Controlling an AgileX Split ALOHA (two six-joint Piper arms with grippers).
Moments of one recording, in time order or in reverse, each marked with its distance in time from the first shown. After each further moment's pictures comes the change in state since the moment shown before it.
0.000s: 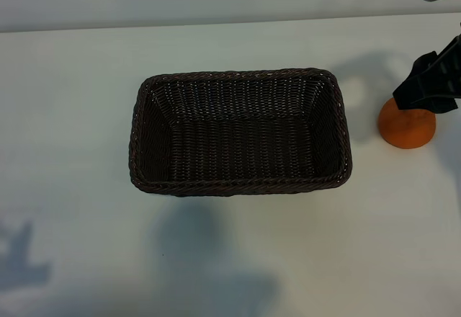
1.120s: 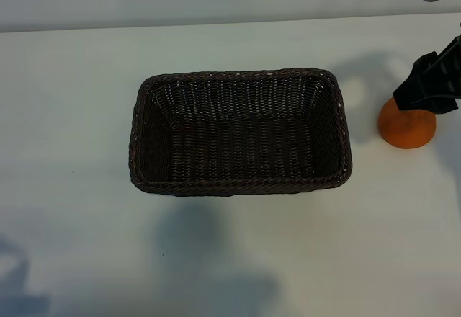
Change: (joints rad) left arm 0.000 -0.008 -0.029 0.025 0.250 0.014; right arm 0.000 0.000 -0.001 0.000 0.002 -0.001
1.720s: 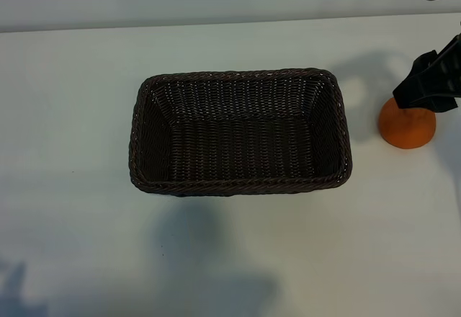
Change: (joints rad) left arm -0.015 -0.120 0.000 0.000 0.000 0.001; right arm 0.000 0.000 0.000 -0.004 -0.013 0.001
